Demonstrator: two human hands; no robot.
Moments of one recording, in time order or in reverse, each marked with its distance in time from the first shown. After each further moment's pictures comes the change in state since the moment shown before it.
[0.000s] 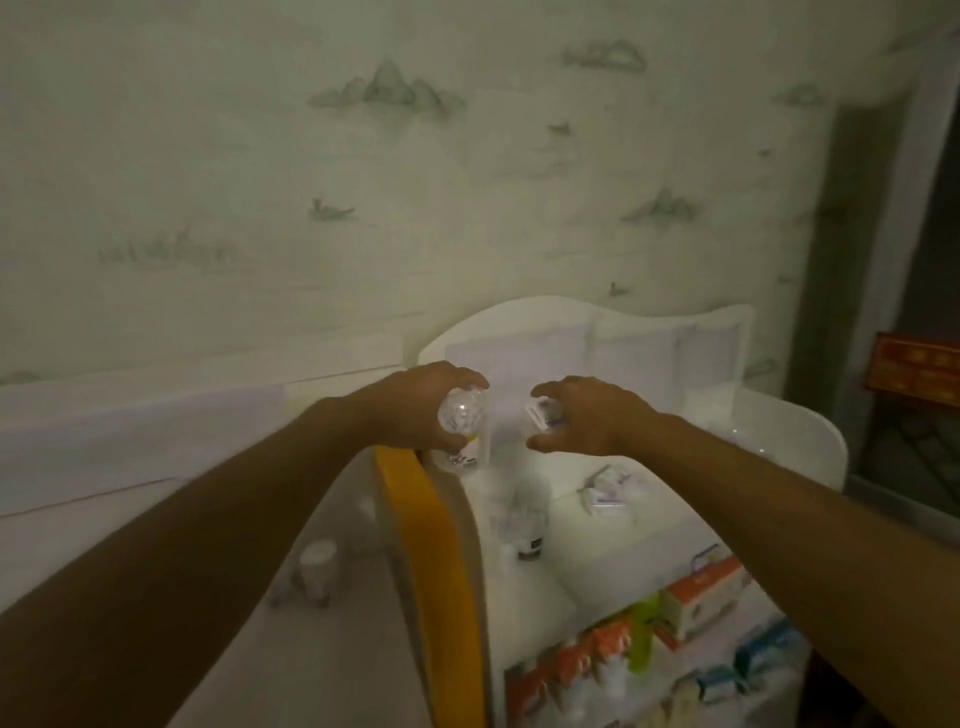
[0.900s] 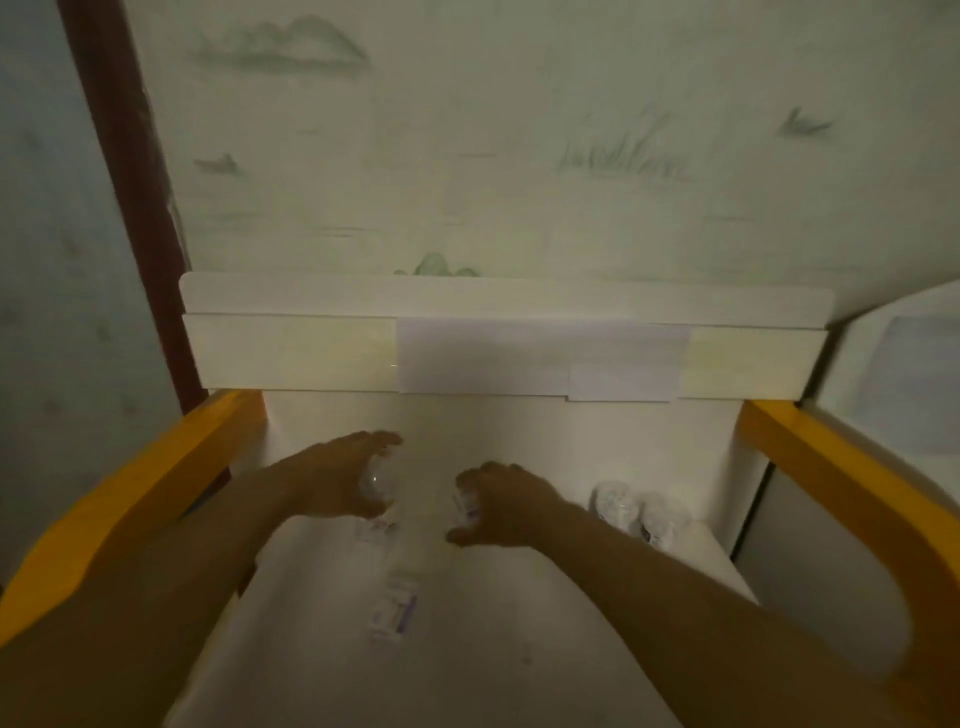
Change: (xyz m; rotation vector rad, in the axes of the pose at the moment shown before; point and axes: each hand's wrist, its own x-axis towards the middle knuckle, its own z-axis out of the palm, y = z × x) left_hand -0.421 -0.343 -0.018 -0.022 -0.173 -0.651; right_hand 0.068 -0.499 0.243 0.056 -0.371 -0.466
